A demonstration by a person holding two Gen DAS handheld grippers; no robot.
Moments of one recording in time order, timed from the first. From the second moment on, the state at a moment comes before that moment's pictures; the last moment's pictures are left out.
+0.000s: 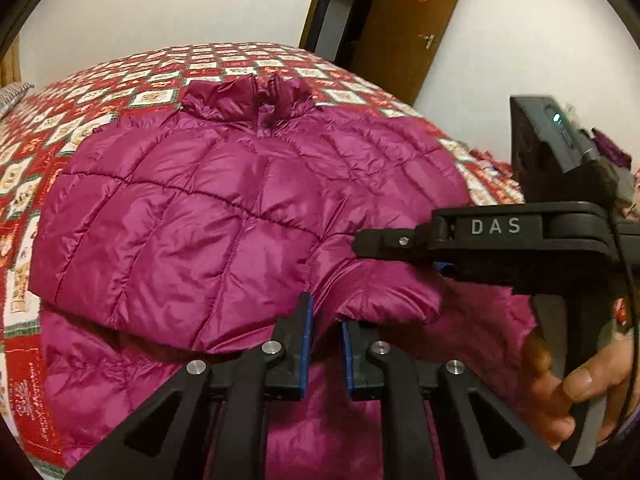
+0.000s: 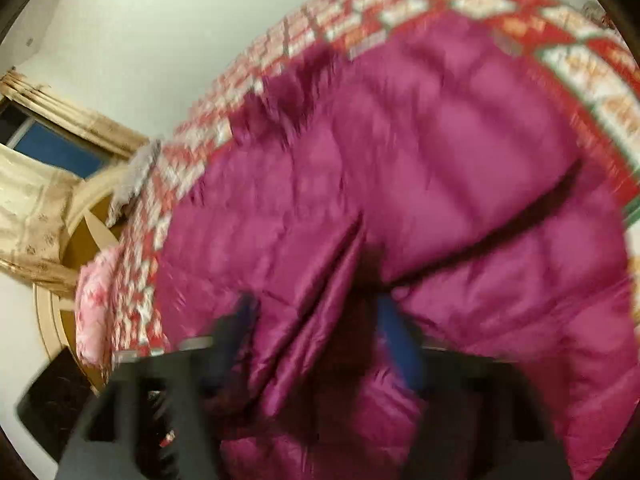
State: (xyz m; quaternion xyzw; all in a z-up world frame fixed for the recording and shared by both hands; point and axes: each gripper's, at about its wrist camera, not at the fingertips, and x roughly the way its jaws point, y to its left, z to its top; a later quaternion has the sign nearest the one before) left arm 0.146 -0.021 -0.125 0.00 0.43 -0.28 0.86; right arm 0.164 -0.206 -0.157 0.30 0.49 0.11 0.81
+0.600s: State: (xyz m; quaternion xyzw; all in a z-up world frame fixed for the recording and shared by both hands) left arm 0.213 0.042 -0.062 0.00 0.36 -0.19 0.91; right arm 0.181 -0.242 -0.102 0.01 0.39 -0.13 0.91
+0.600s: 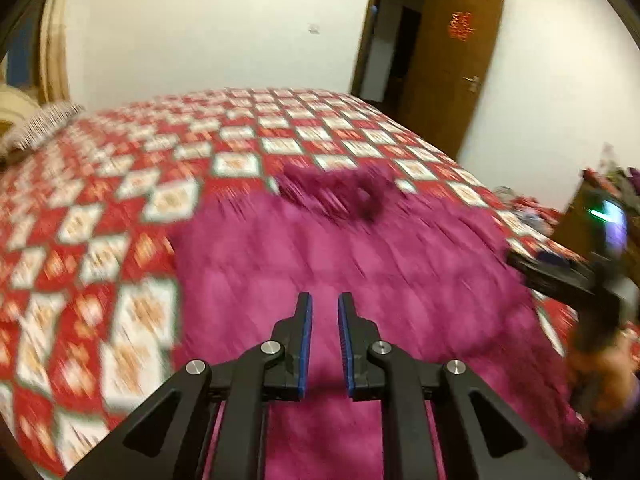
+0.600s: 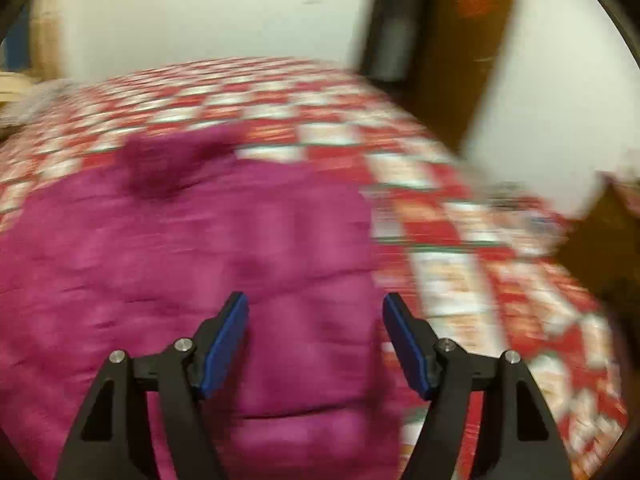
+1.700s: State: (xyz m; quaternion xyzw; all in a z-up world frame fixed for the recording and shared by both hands) left arm 0.244 0.064 -0.131 -0.11 0.35 -0.10 0.93; right arm 0.377 -0.196 -0.091 0.16 0.45 0.00 0.88
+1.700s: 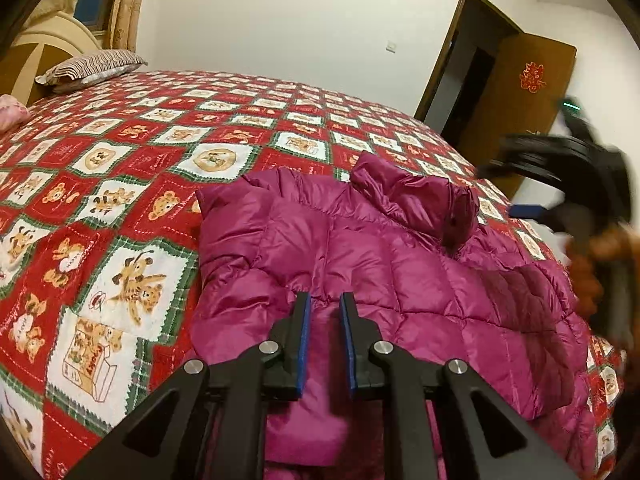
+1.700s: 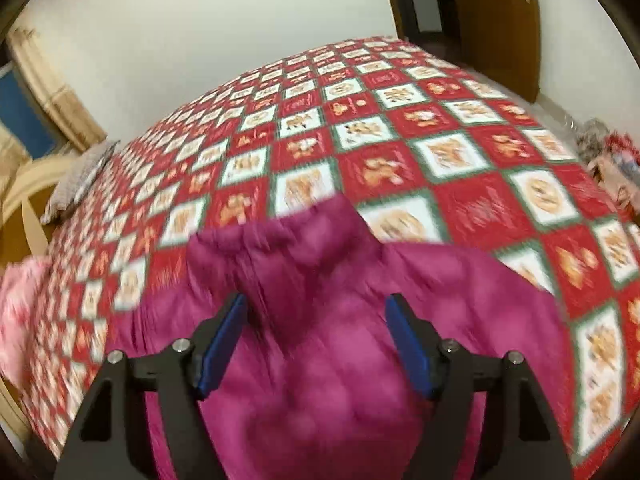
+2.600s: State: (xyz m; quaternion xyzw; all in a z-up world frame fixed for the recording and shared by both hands) left arm 0.326 -0.011 -0.054 -0.08 0.35 -0.21 0.91; right arm 0.305 -0.267 -0.161 0.18 0.40 -0.01 0.90
